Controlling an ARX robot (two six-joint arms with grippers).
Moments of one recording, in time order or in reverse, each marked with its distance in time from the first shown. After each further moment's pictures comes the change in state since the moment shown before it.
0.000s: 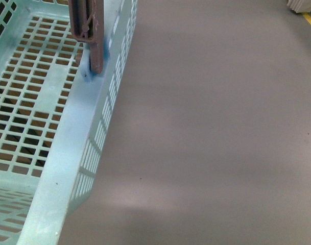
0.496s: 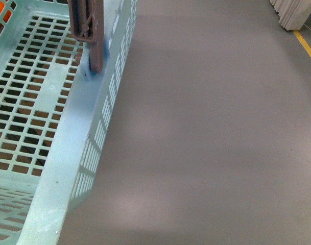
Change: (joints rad) left arm 0.000 0.000 0.000 0.000 0.000 0.000; right arm 0.000 0.000 0.000 0.000 0.000 0.000
